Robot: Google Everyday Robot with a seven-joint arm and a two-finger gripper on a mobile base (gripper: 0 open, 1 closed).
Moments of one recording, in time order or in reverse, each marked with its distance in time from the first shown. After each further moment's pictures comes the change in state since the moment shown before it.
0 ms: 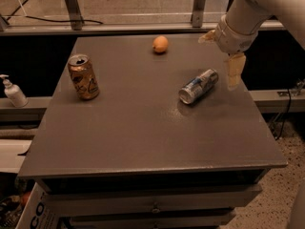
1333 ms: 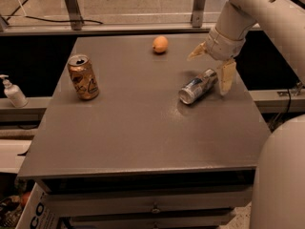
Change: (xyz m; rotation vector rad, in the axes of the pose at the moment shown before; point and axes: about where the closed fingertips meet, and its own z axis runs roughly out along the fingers) arm -0.016 0.007 0.038 -0.146 -0.137 -0.181
